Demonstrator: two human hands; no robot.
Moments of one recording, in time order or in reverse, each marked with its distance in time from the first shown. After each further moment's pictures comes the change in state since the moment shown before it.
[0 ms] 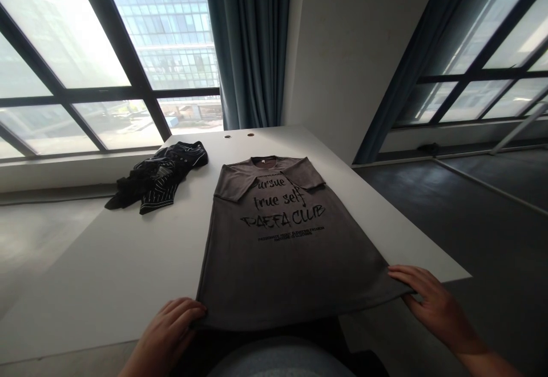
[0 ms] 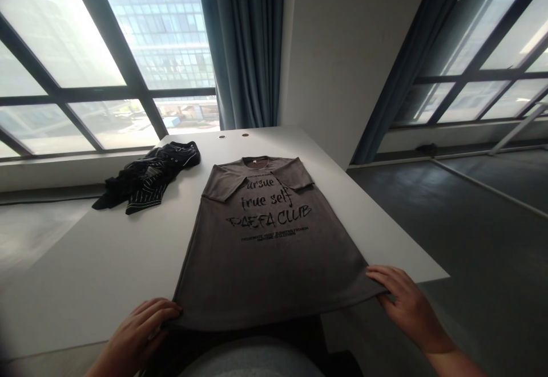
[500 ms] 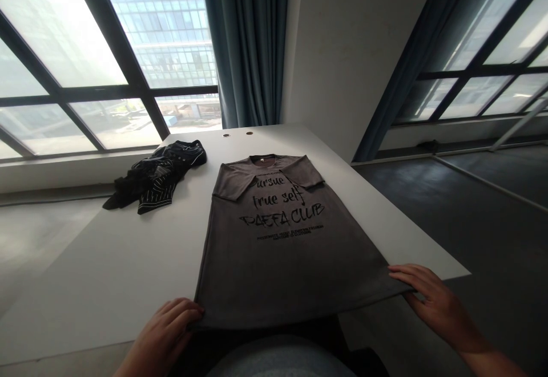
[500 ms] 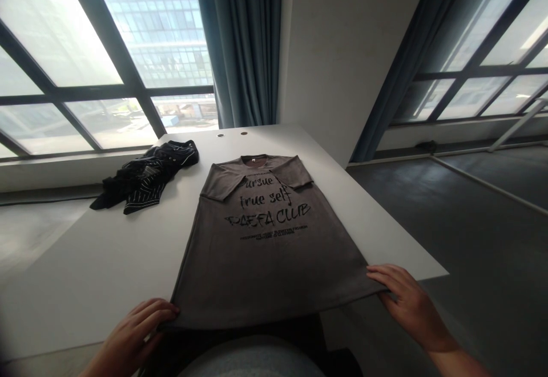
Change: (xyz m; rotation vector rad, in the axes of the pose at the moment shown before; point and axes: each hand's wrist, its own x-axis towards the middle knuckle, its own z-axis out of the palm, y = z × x) left_hand -0.003 -0.002 -0.004 -0.044 -0.073 -0.030; right_hand -0.004 0.007 -0.004 0.029 -0.015 -0.011
